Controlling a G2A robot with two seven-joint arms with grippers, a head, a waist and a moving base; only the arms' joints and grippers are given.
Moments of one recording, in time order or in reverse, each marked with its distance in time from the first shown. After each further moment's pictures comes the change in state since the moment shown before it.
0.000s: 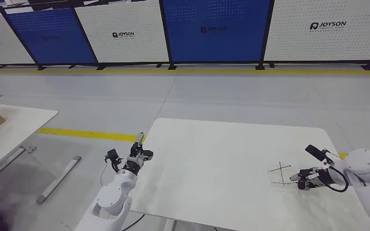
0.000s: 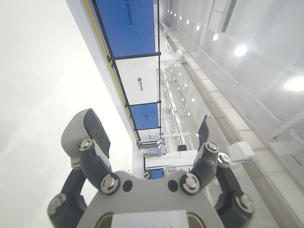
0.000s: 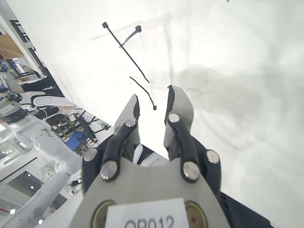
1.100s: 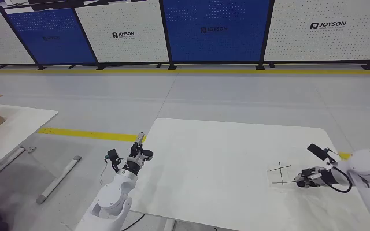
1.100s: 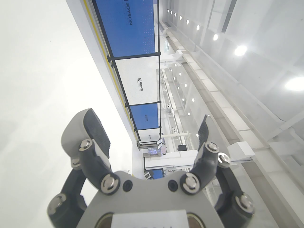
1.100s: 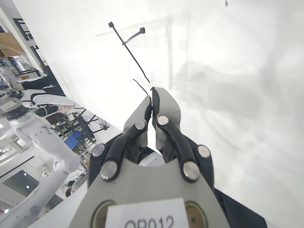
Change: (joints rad) left arm 0.000 0.000 0.000 0.000 0.000 0.000 0.000; right arm -0.028 0.027 0.032 -0.050 0.024 -0.017 -0.016
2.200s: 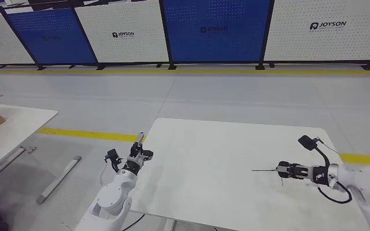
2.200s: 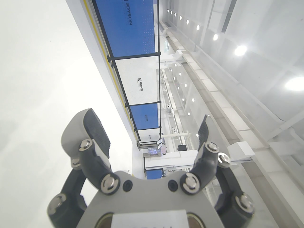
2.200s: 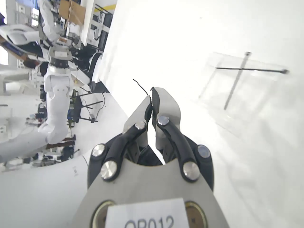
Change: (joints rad) left arm 0.000 0.000 0.000 0.000 0.000 0.000 0.000; right arm -0.242 0.033 0.142 -0.381 0.203 -0.352 -0.203
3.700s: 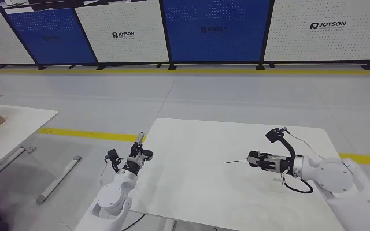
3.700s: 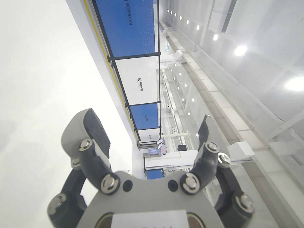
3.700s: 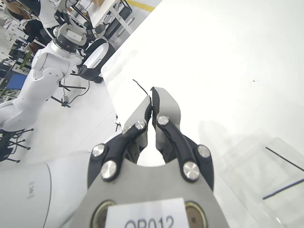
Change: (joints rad) left arm 0.000 0.000 0.000 0.000 0.000 0.000 0.000; right arm 0.123 -0.072 -0.231 -0.024 -0.118 -0.185 -0.242
